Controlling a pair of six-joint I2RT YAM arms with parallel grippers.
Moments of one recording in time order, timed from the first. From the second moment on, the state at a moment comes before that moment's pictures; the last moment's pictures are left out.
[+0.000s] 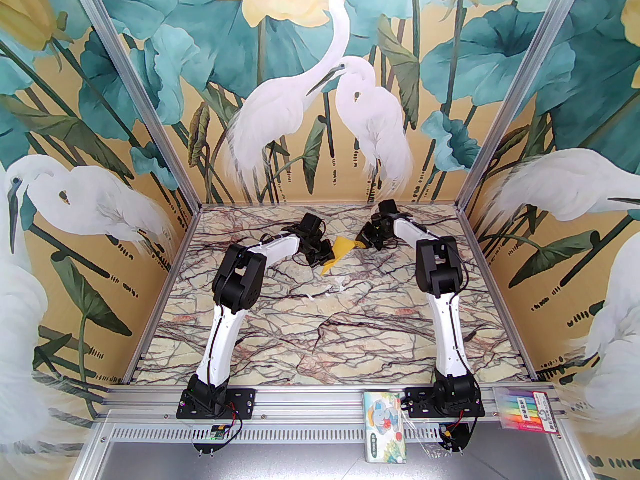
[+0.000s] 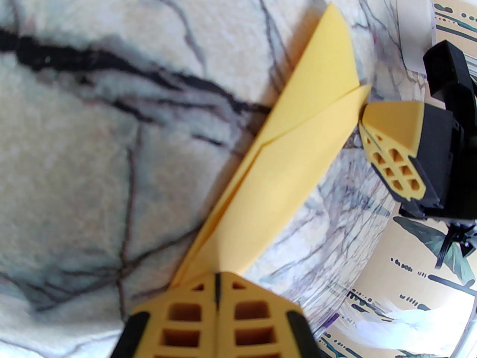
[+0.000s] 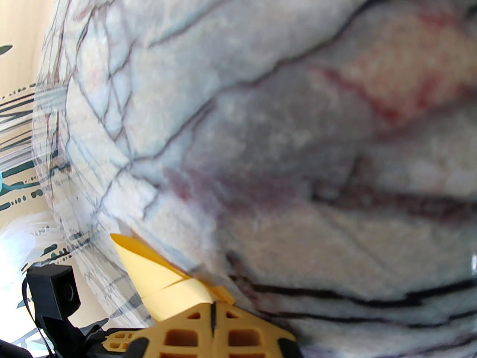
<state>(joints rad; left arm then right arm) -0.48 2.35 1.79 -0.53 0.44 -0.83 0.16 2.47 1.97 -0.63 -0.61 0.75</state>
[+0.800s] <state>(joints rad) -0.47 2.26 1.80 -0.60 0.44 -0.83 0.20 2.22 1.75 -0.64 -0.47 0.68</state>
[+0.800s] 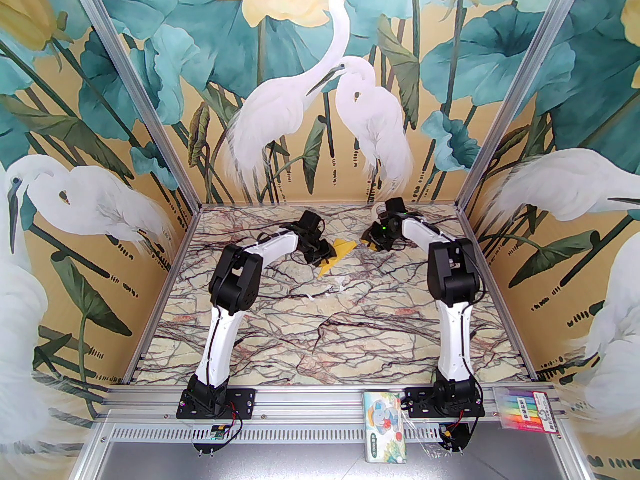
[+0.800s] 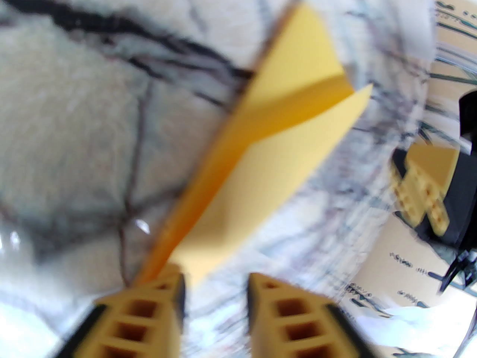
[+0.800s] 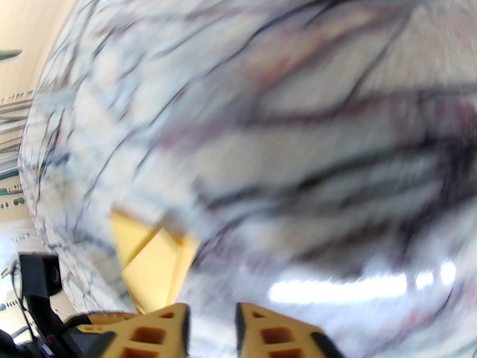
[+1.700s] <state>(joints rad) -0.31 1.93 1.24 -0.27 0.45 -0.78 0.47 2.53 2.33 -1.06 -0.09 0.78</state>
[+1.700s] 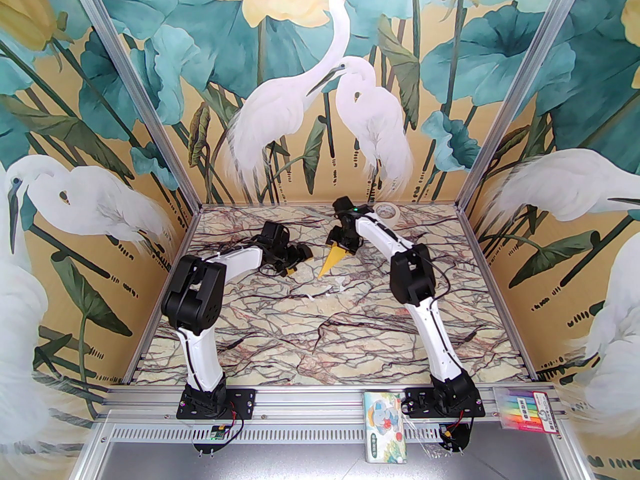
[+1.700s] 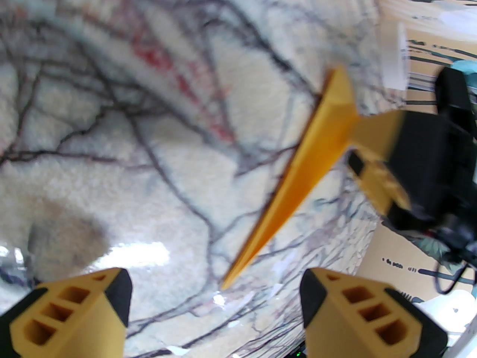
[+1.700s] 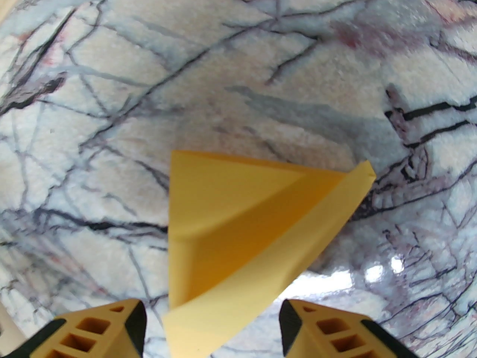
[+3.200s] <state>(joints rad) -0.41 2.01 1.44 -0.33 0.50 -0.57 0.36 2.19 1.58 -0.57 -0.33 0.73</state>
